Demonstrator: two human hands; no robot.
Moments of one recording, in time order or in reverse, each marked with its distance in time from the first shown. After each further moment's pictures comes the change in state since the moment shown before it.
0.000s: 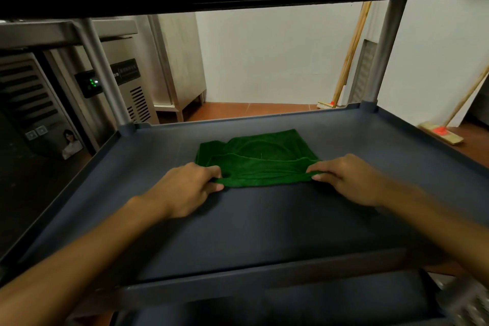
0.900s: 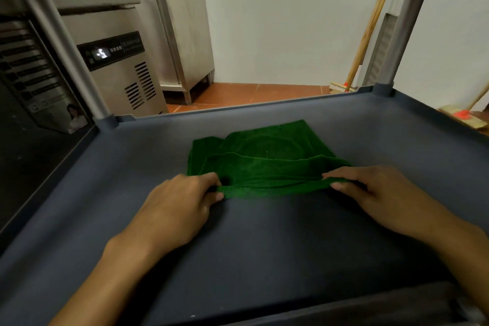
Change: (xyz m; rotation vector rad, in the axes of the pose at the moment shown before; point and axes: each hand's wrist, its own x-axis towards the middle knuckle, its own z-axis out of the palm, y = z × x) left_hand -0.064 0.045 0.015 -0.093 0.054 -0.245; right_hand -0.059 -0.024 0.021 0.222 0.165 0.017
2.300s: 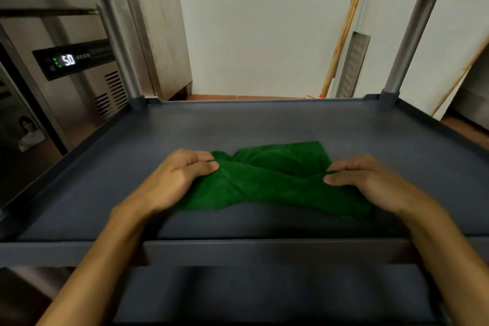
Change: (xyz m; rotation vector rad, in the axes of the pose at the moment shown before) left_hand 0.084 -0.019 0.008 -0.947 -0.047 0.173; right_hand 0.033 0.005 -0.011 0.365 -0.031 0.297
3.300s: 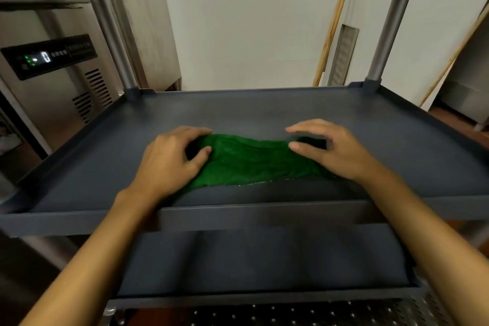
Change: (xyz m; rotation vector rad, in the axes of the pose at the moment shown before) left_hand 0.040 -0.020 -0.005 0.772 0.300 0.207; right_hand 0.059 0.017 0.004 -0.129 0.168 -0.369
